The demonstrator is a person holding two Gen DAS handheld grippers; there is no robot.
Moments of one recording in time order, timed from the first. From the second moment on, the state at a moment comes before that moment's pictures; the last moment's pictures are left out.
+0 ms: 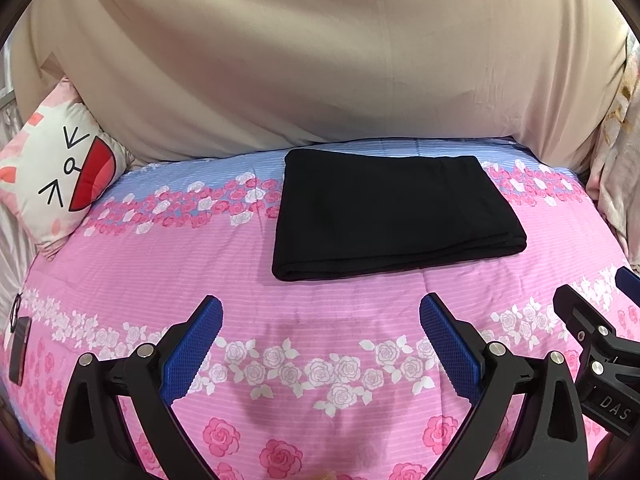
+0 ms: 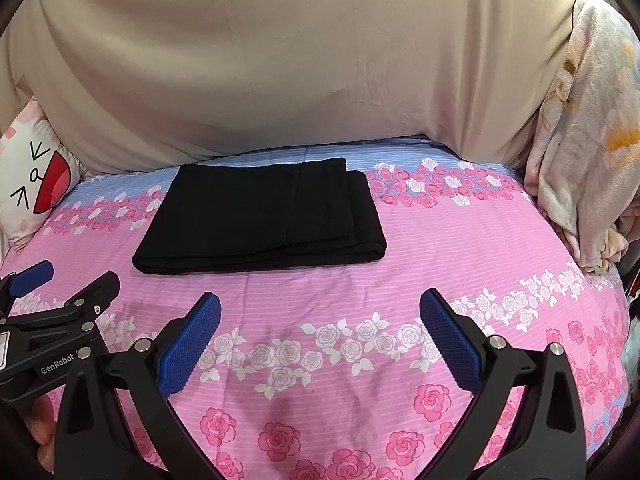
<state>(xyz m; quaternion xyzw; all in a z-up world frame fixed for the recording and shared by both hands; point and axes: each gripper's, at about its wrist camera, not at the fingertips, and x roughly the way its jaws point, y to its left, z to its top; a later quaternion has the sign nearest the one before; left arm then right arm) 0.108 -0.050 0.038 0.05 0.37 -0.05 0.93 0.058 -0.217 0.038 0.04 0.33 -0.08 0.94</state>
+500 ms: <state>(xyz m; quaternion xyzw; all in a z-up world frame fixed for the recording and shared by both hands) 0.113 -0.048 0.032 0.05 0.39 -0.05 0.92 0.058 -0.217 0.035 0.03 0.33 -0.08 0.94</state>
